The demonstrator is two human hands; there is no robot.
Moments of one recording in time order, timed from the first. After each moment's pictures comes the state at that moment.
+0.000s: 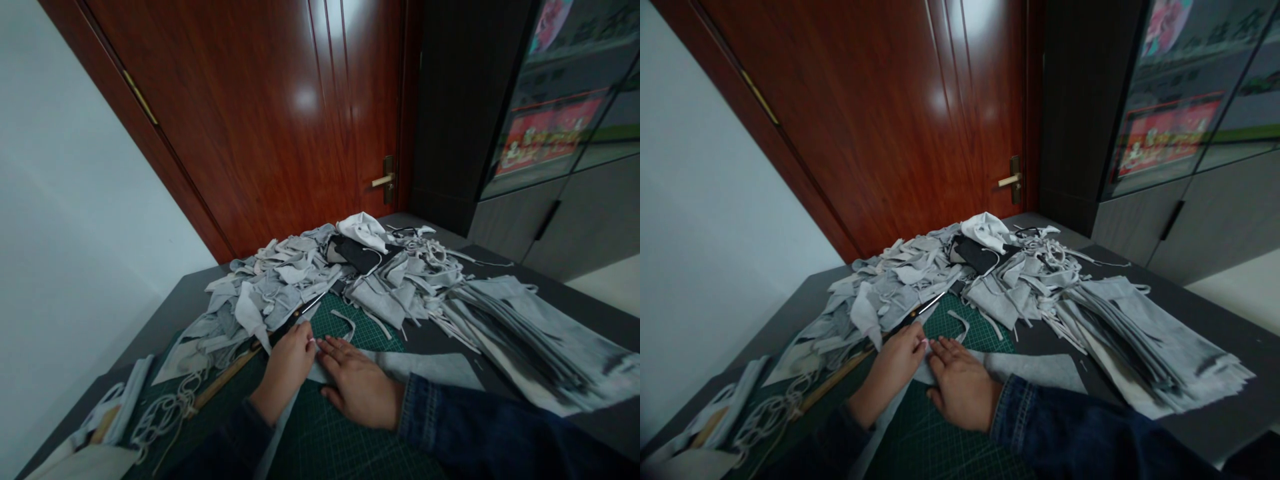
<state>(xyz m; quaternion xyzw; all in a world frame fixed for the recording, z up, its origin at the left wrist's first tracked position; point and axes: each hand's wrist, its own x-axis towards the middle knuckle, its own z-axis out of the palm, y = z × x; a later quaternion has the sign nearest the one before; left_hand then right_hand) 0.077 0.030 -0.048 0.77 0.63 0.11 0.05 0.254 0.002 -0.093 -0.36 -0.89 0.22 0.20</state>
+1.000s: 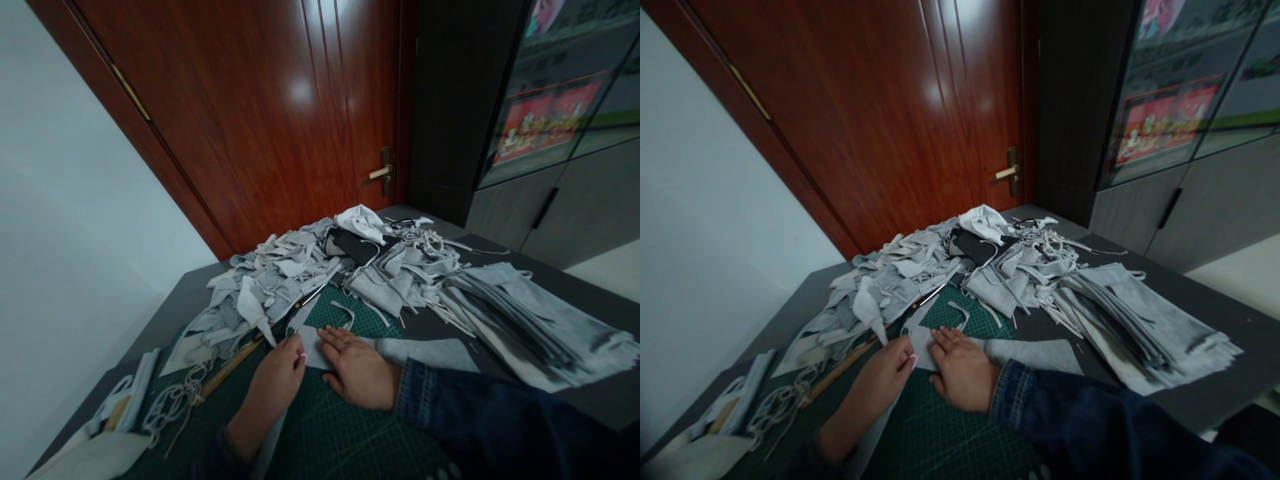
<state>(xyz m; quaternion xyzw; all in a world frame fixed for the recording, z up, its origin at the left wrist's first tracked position) 0.058 -0.014 -0.044 0.76 0.65 0.07 0.08 0.256 0.000 -0.088 -0.35 -0.90 0.18 0.20</state>
